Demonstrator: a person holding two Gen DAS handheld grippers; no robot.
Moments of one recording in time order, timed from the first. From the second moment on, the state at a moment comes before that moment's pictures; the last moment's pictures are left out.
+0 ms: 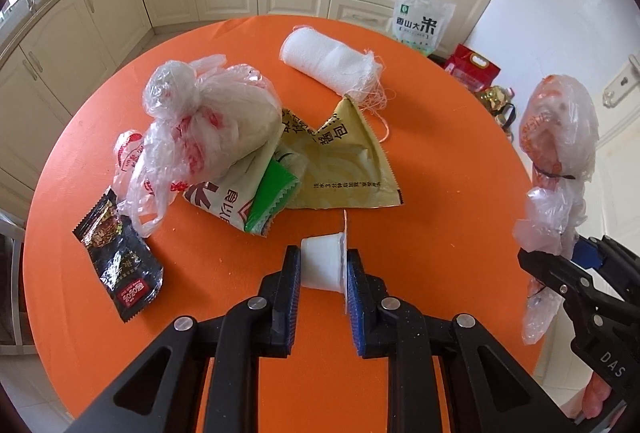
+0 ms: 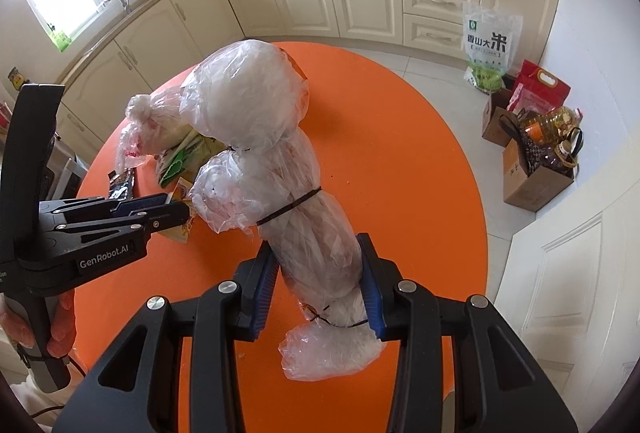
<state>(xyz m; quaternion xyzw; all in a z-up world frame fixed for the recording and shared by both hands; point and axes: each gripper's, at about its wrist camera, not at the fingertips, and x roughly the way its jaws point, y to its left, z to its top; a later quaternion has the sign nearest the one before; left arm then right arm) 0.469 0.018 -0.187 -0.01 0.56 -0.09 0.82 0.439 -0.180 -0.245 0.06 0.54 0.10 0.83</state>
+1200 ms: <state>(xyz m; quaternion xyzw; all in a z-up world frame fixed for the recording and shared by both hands) 0.350 -0.224 -0.167 0.12 0.55 -0.31 0.77 0.211 -0.410 -0.206 0.19 0.52 -0.13 0.82</state>
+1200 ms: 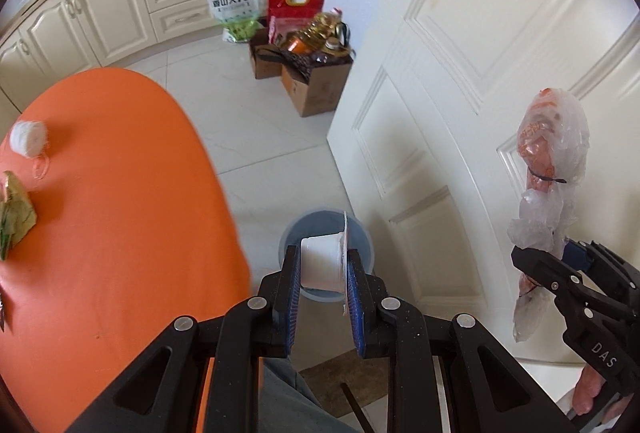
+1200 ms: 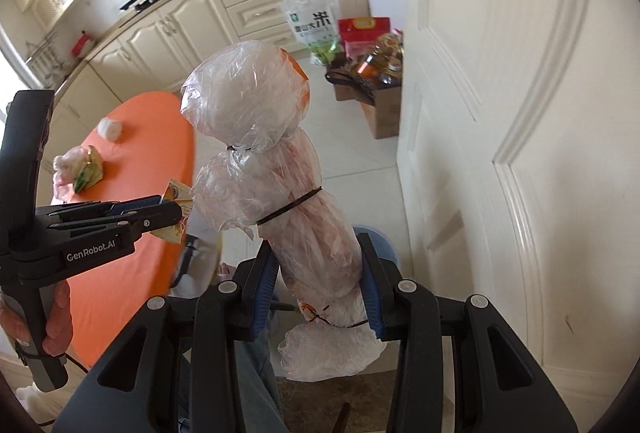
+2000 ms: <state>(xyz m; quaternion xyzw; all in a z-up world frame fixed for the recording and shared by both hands) 0.366 -0.373 -0.263 0.19 0.61 -0.31 0.71 0.187 -0.459 -0.273 0.22 0.57 -0.19 0.77</state>
